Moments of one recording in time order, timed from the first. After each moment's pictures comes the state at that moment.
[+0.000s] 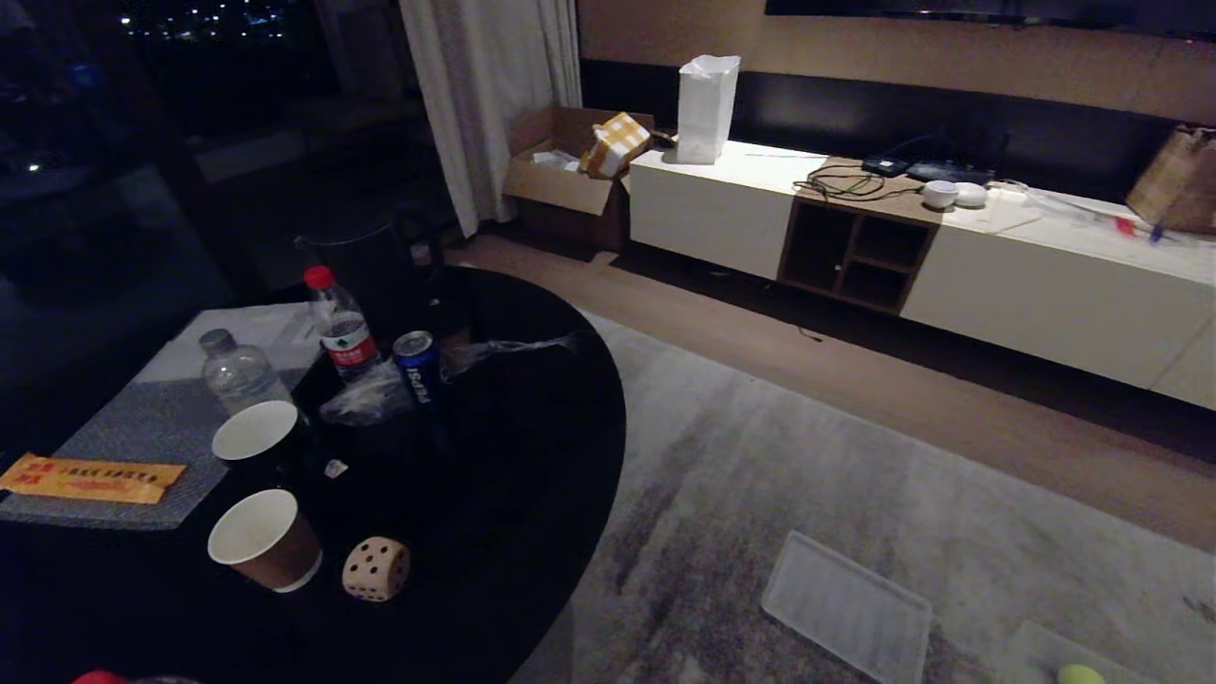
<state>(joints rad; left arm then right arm) 0.00 0.00 0.00 0.00 0.05 -0.03 0.01 0.00 0.00 -0.03 -0.02 0.08</state>
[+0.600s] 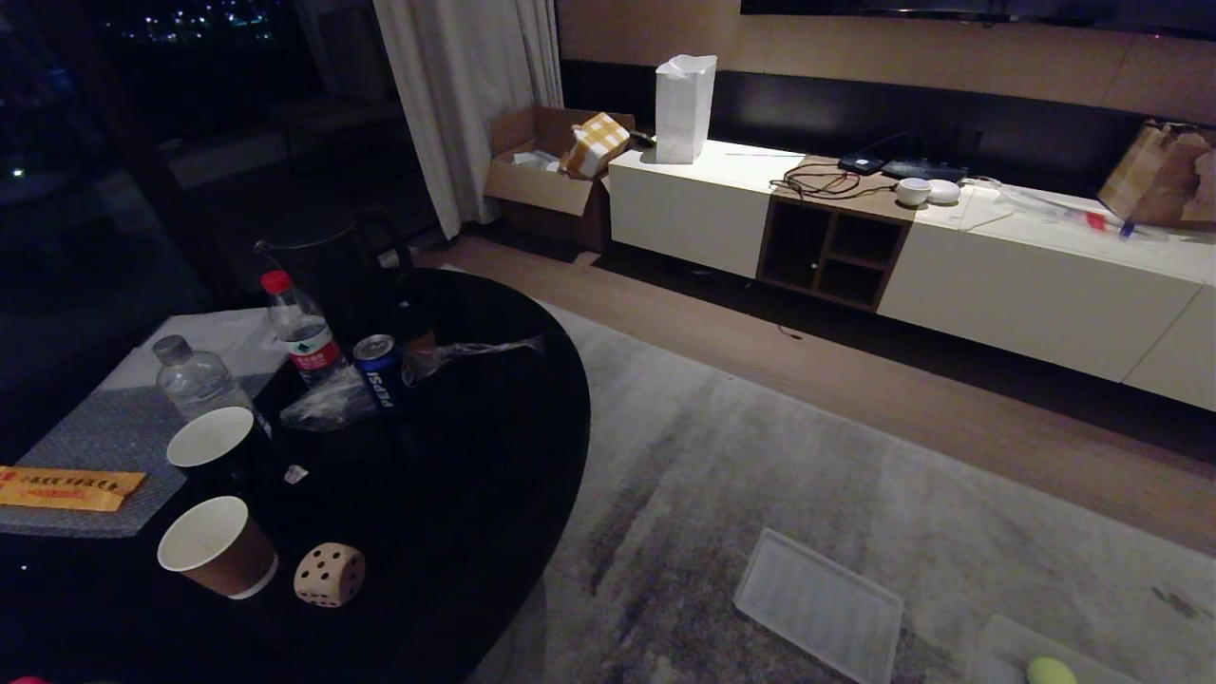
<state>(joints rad) 0.00 0.00 0.00 0.00 0.04 -0.03 0.01 0.00 0.00 -0.03 -0.02 0.08</state>
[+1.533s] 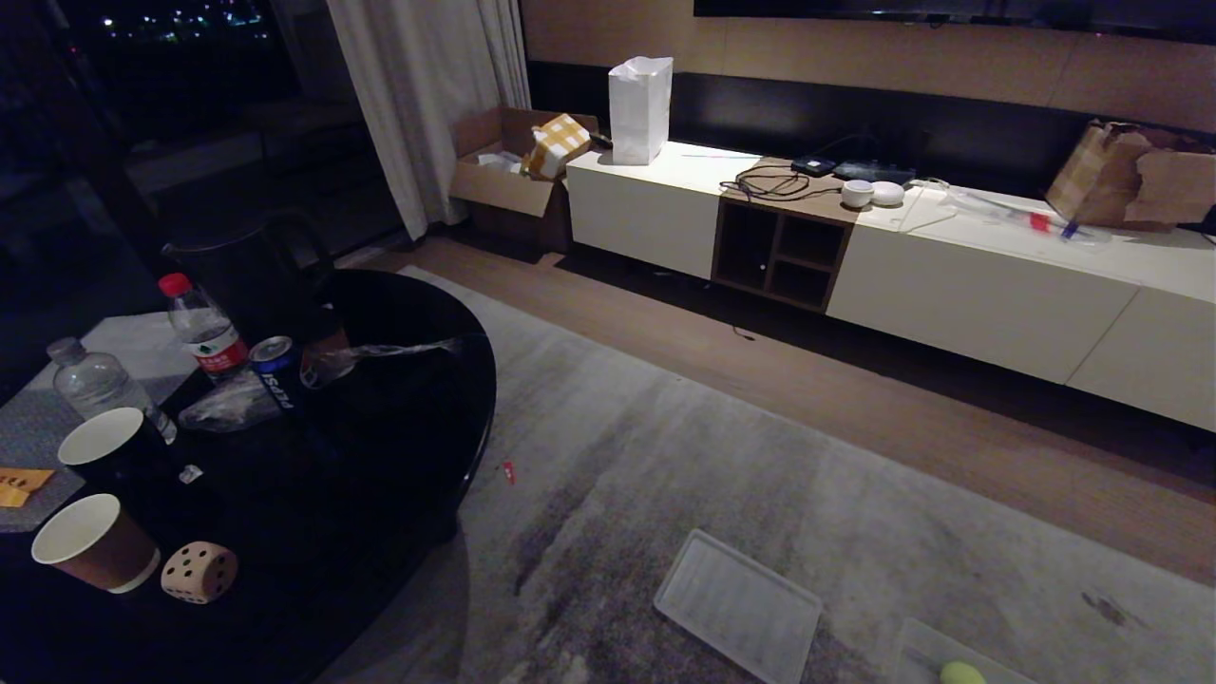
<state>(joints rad) 0.00 0.00 0.00 0.00 0.04 -0.03 0.01 0.00 0.00 -0.03 -0.02 0.08</state>
